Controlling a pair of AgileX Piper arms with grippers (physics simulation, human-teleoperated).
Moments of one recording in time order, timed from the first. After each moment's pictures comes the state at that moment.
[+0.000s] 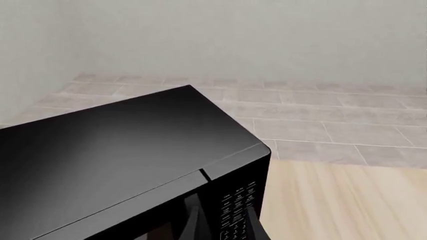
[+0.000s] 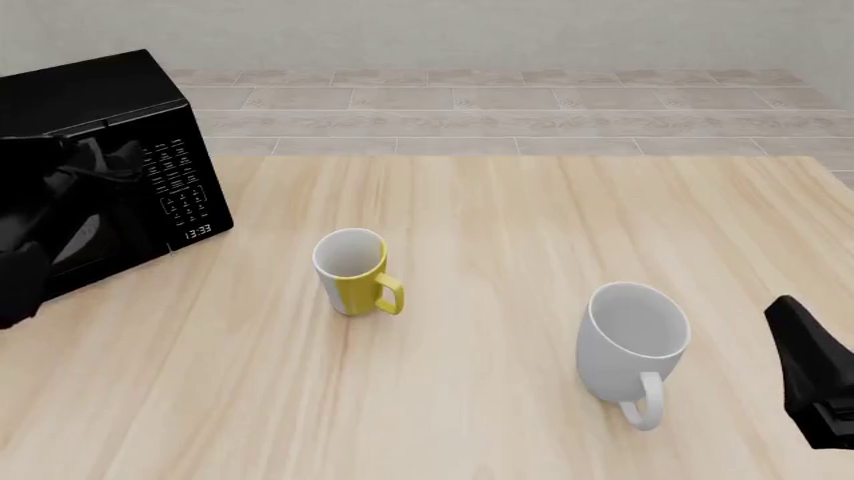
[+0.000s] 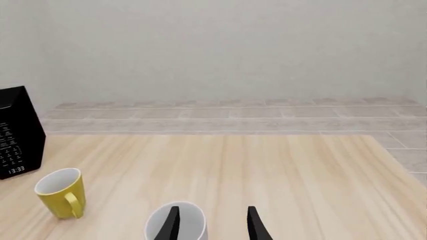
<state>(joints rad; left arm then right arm) 0.21 1.64 -0.58 -0.93 -0.08 0.10 0.00 0.00 0.01 0.06</state>
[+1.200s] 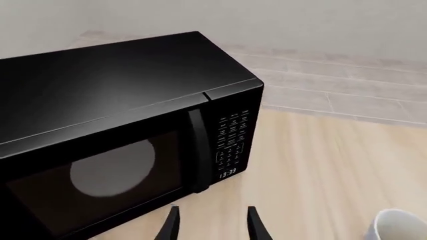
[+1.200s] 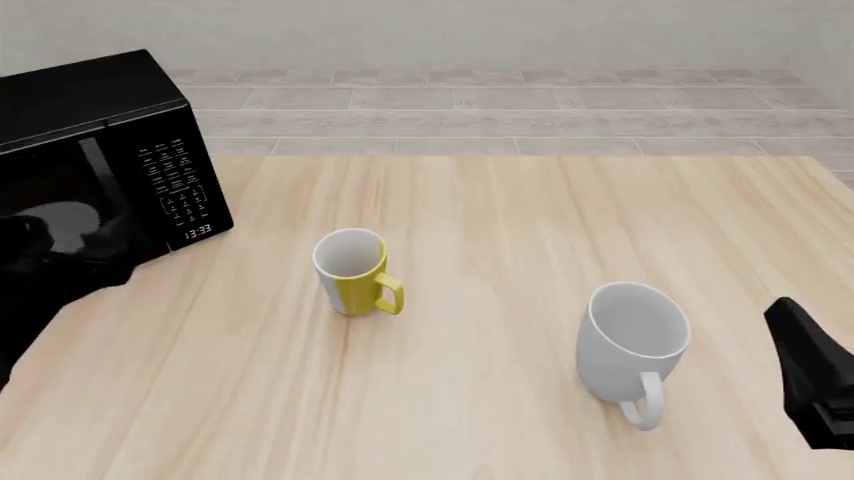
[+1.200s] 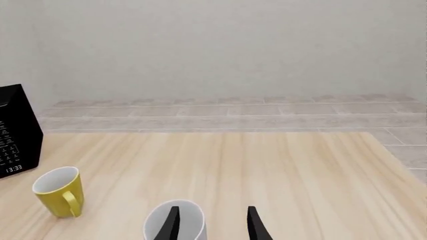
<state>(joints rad) 0.14 1.30 -0.21 -0.82 -0.04 0.10 0.00 0.00 0.02 0.06</state>
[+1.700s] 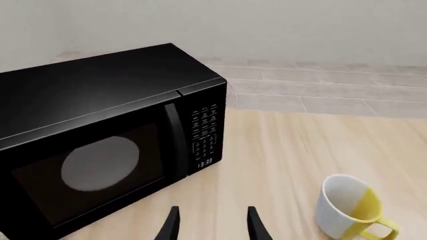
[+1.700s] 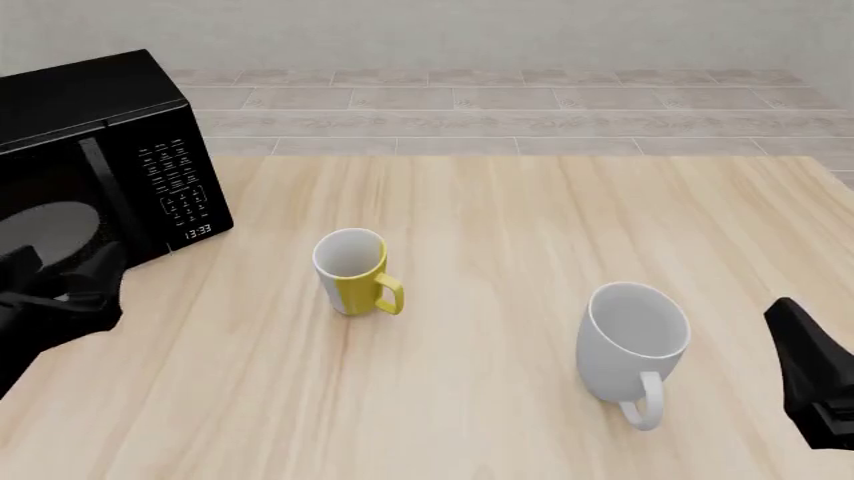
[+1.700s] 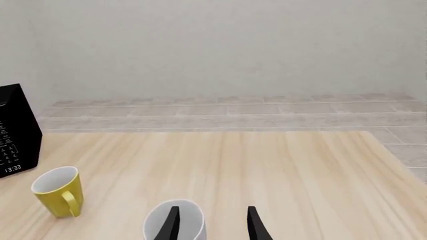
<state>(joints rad) 0.05 0.88 -0.07 -0.61 -0.03 0.09 0.00 0.00 0.03 0.06</state>
